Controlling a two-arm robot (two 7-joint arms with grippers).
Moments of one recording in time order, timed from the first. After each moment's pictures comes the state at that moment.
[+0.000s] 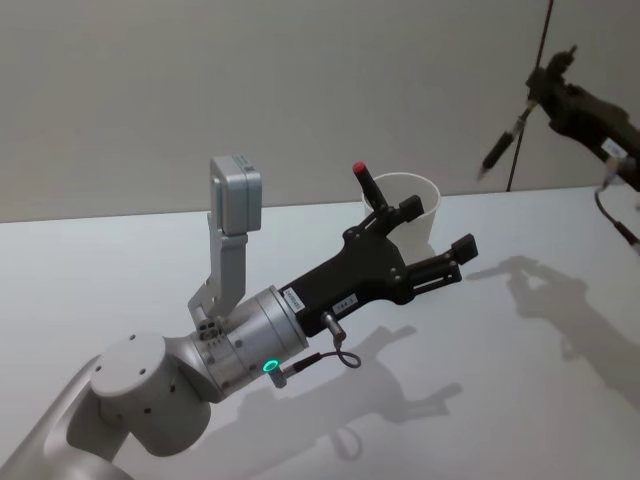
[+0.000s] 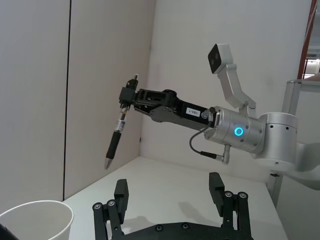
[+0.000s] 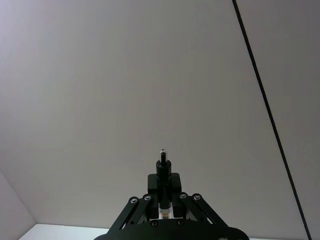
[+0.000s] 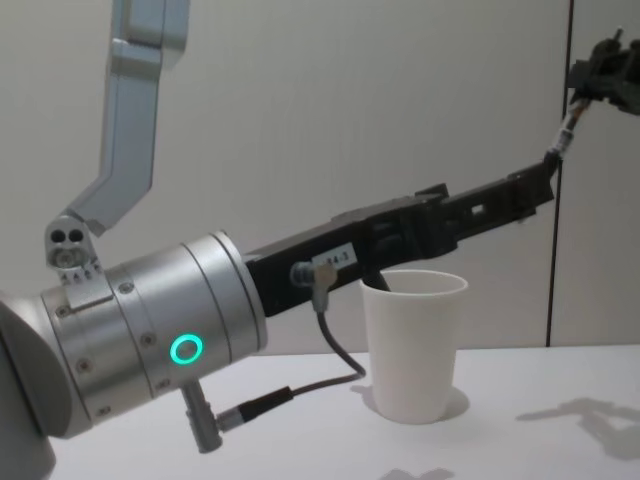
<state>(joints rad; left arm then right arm) -0.24 0.25 0.40 -1.55 -0.61 0.03 -0.69 0.30 0.43 -0.22 -1.68 0.93 0.20 0.17</state>
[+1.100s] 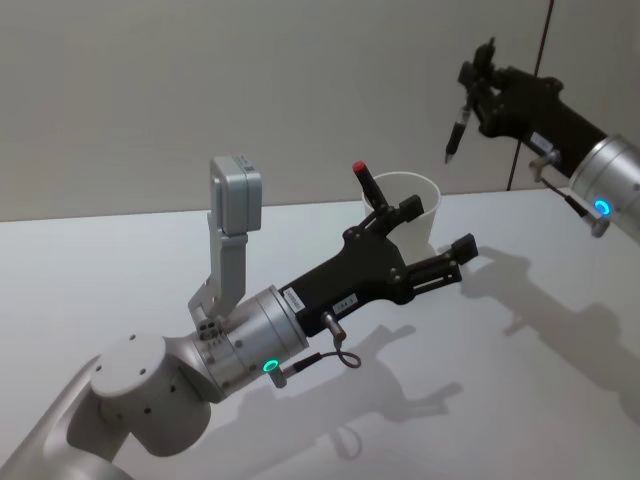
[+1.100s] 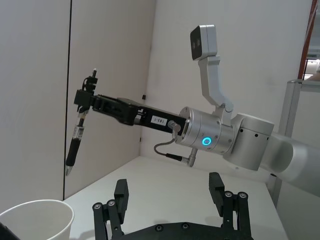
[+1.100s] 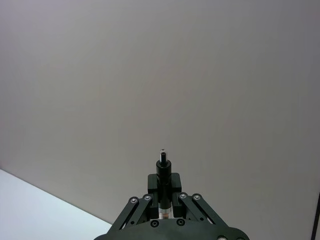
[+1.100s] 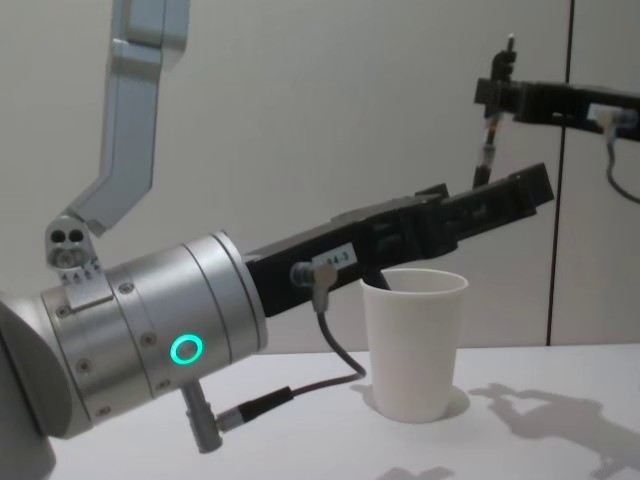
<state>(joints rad) -0.24 0.25 0.40 -1.55 -0.61 0.03 -0.69 0.46 0.34 -0.31 -1.48 0.51 0.08 0.35</state>
